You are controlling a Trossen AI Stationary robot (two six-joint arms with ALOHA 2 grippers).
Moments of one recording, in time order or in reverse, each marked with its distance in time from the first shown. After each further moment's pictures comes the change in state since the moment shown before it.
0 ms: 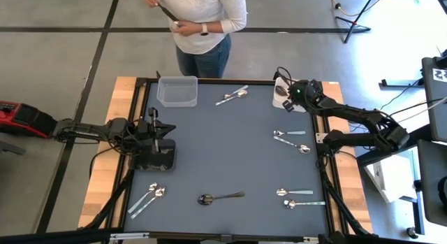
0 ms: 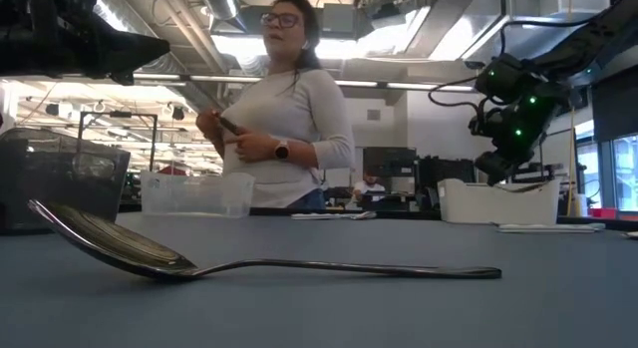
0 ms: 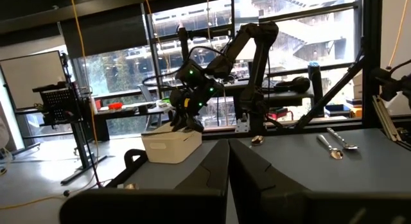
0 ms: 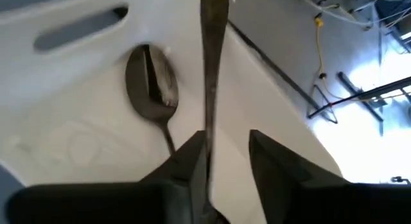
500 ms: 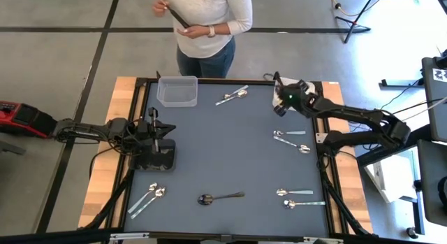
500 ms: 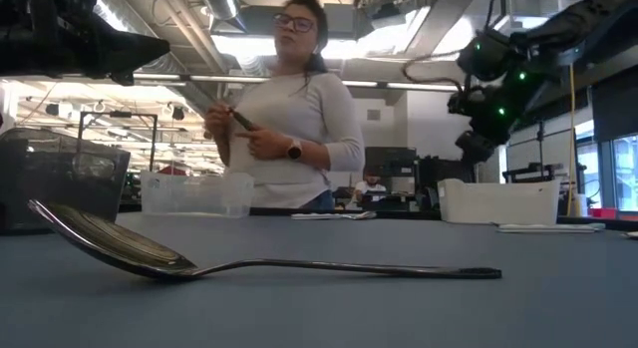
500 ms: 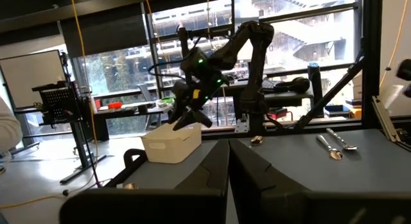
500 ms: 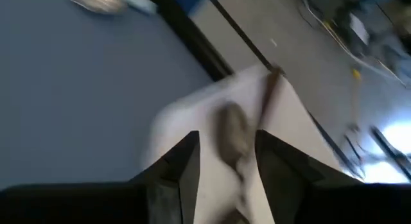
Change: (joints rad) left arm 0.000 0.000 0.000 0.000 0.000 -0.005; right arm 0.273 0.000 0.105 -0.094 -0.017 0.033
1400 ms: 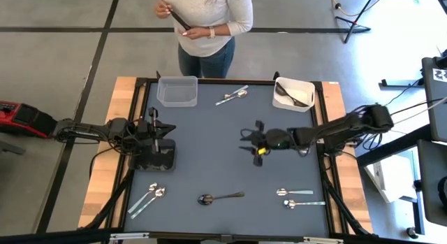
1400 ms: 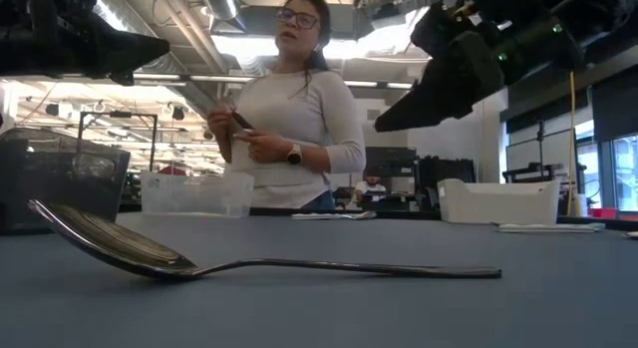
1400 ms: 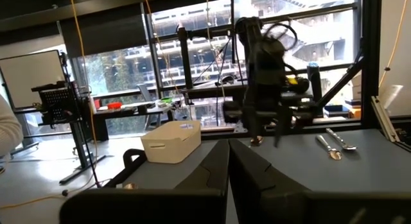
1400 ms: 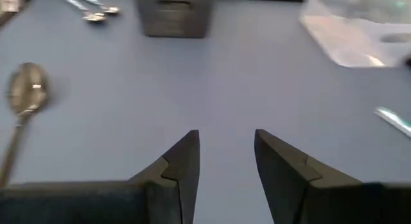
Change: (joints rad) left arm 0.000 0.000 0.000 0.000 0.002 0.000; right arm 0.705 0.298 0.018 0.588 -0.279 0.227
